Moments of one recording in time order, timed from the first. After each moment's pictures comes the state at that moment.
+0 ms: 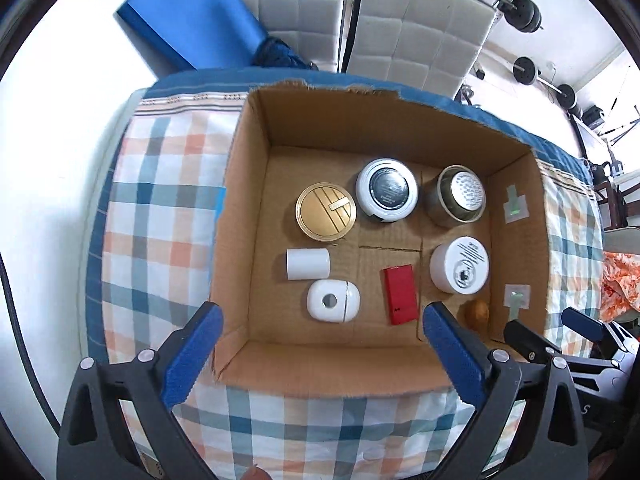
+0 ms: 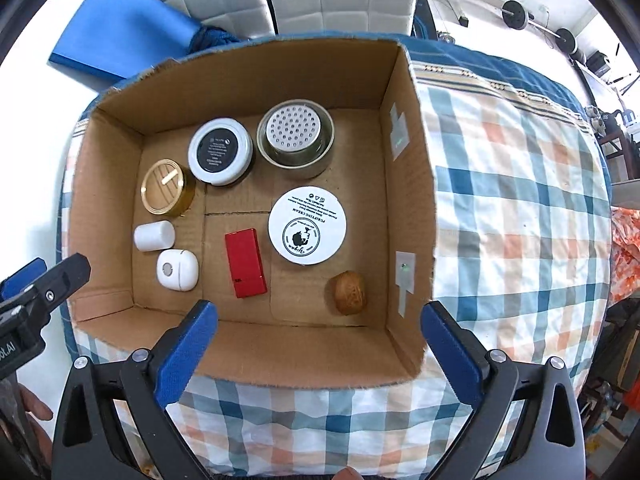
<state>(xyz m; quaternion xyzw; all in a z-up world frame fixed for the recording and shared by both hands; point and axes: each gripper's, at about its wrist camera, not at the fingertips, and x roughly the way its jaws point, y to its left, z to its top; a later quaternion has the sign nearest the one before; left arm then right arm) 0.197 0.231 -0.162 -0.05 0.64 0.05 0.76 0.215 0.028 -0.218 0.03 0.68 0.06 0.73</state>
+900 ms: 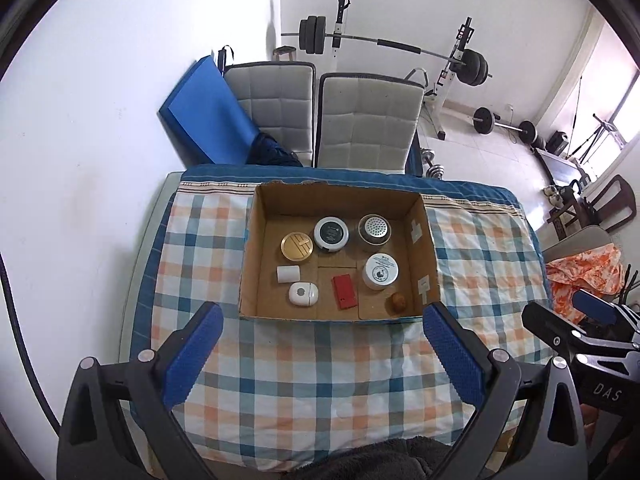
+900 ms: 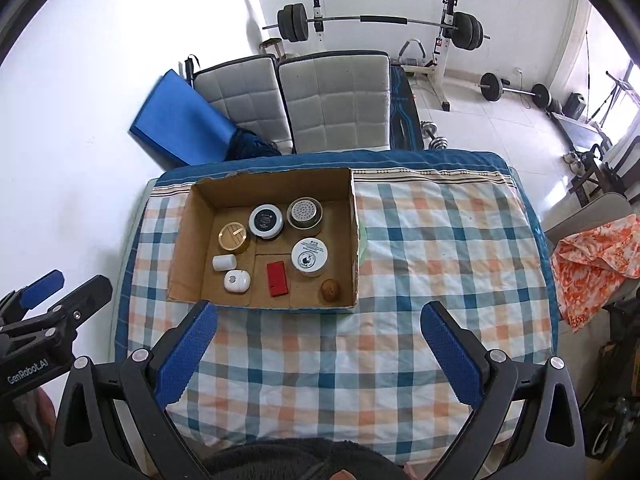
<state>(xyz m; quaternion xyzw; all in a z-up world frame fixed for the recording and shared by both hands) 0.073 0.171 0.028 -0.02 0.52 0.03 0.85 0.076 -0.035 0.009 0.05 0.54 0.07 0.84</state>
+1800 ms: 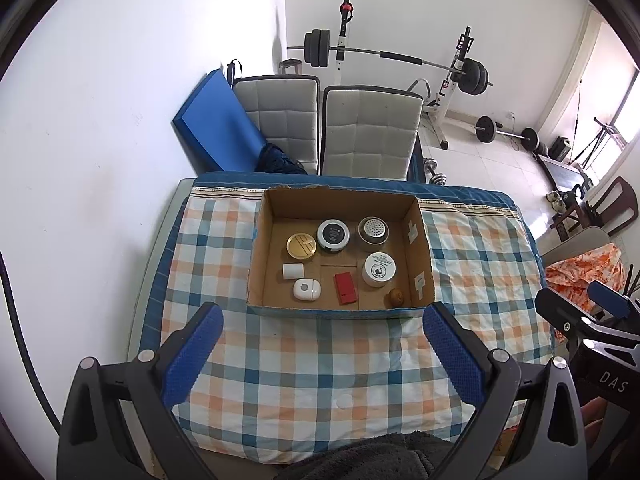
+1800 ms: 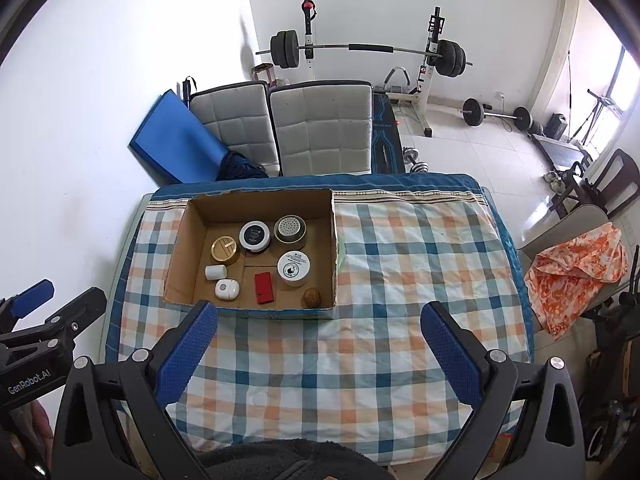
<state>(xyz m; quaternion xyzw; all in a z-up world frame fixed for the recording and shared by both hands) 0.037 0.160 0.050 -0.02 0.50 0.04 0.86 0.039 -0.048 0.045 0.03 0.50 0.04 0.86</state>
